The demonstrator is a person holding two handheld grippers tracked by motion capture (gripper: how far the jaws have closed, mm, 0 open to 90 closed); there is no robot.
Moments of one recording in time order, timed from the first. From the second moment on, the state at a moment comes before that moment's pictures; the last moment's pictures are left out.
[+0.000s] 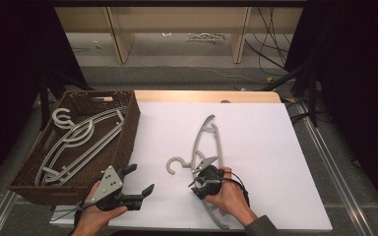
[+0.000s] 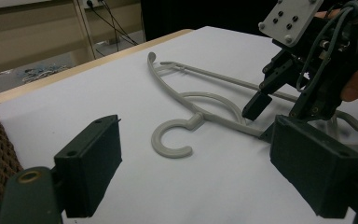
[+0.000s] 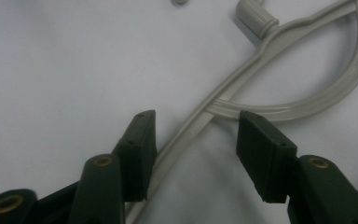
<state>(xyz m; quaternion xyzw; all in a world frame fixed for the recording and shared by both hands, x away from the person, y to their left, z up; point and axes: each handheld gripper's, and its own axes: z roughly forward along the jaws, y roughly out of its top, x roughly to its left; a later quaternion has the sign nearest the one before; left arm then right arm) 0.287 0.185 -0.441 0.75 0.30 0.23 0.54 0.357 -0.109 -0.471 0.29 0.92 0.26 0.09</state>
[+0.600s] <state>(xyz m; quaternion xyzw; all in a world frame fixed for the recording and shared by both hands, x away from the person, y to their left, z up) 0.287 0.184 -0.442 0.76 0.29 0.22 0.53 0.357 -0.096 -0.467 0.30 0.93 0.20 0.07</state>
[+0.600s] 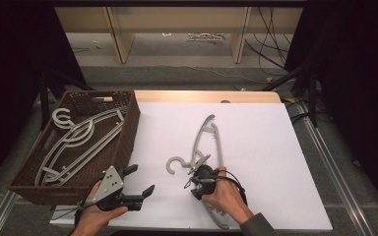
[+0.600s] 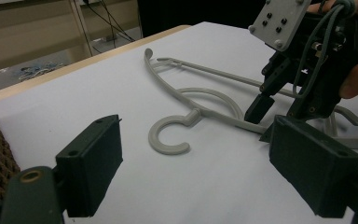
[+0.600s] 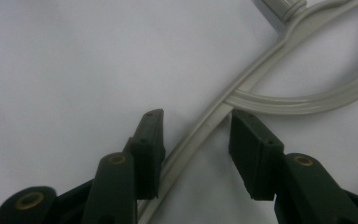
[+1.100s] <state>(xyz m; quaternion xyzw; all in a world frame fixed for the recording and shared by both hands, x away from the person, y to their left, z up) 0.288 0.183 -0.443 0.76 0.29 0.22 0.53 0.358 -0.093 -0.466 0.29 0.94 0.19 0.06</state>
